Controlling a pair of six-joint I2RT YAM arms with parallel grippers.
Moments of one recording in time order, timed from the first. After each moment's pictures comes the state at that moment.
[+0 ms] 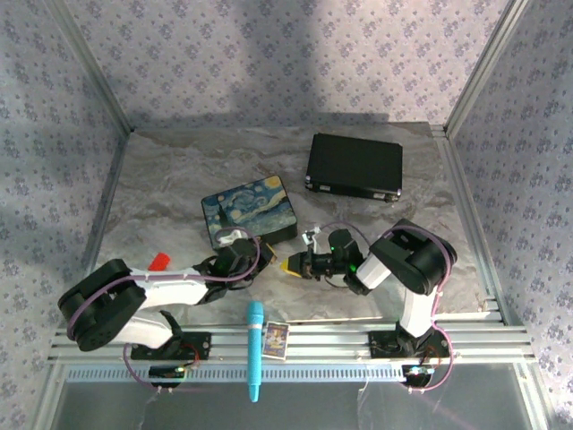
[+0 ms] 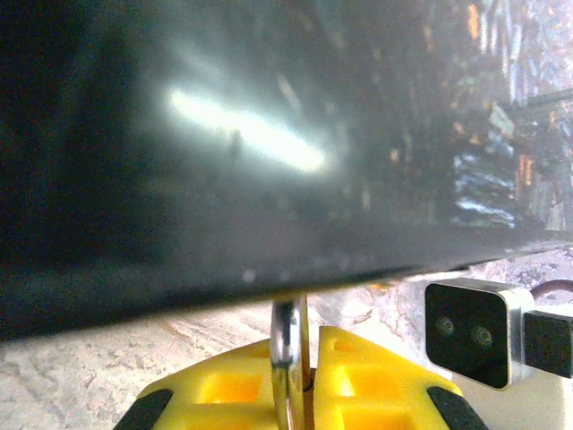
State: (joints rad) left arm -0.91 1.35 0.38 0.38 -0.17 -1.42; right arm 0.70 1.83 0.38 1.08 -0.73 1.18
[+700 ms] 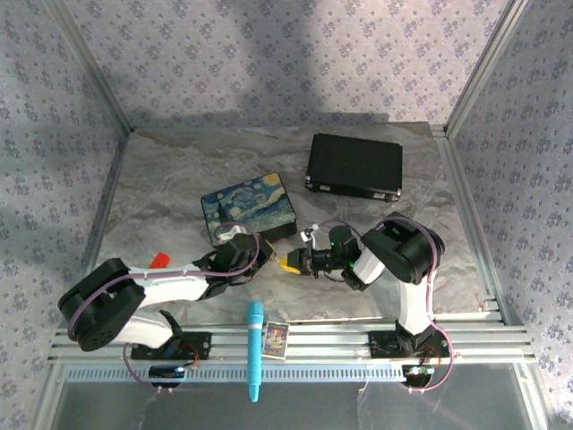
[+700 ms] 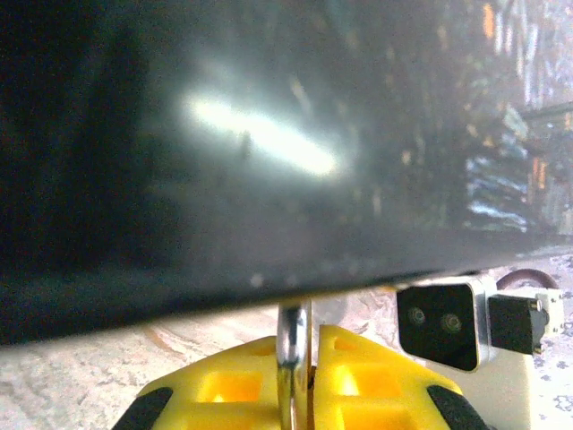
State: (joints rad) left arm -0.88 1.35 0.42 0.30 -0.15 -1.42; right arm 0.66 1.94 0.44 1.20 -0.84 1.31
